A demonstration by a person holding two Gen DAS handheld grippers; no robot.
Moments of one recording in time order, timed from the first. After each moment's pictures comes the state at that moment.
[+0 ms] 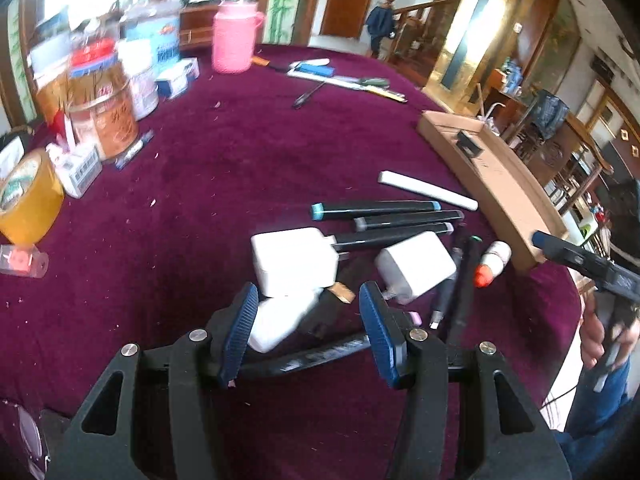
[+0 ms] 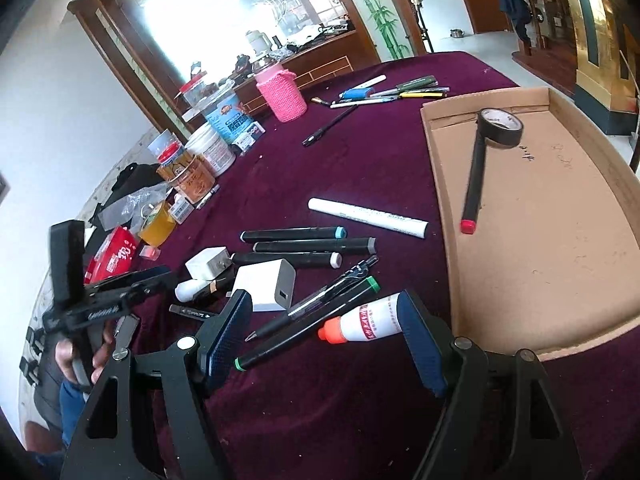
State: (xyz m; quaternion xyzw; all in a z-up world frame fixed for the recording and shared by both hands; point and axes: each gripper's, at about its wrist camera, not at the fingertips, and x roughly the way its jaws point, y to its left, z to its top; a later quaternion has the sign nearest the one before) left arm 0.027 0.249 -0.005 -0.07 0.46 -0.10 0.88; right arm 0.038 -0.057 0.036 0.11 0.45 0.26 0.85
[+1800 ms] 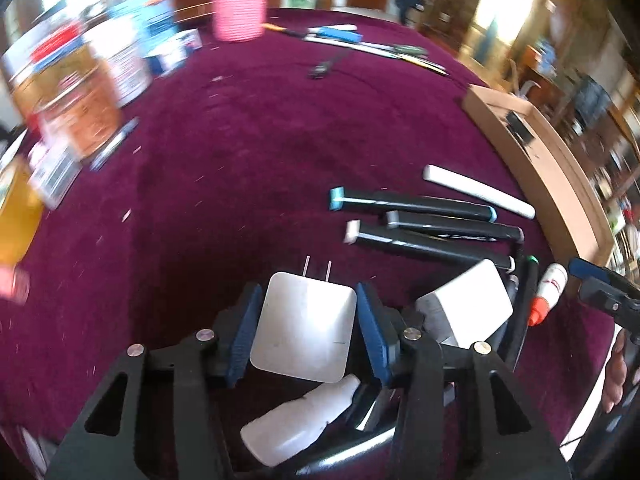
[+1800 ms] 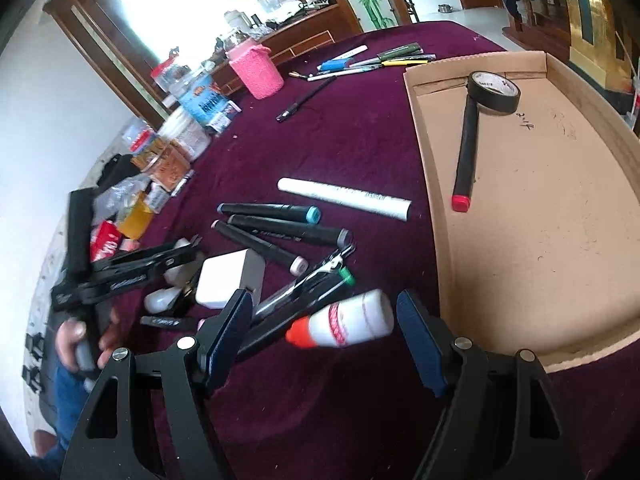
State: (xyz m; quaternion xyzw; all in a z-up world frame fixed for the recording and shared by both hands) left arm 0.073 0.232 -0.032 -0.05 0.51 -0.04 0.86; right arm 0.067 -0.051 0.013 0.09 0.50 0.23 0.83
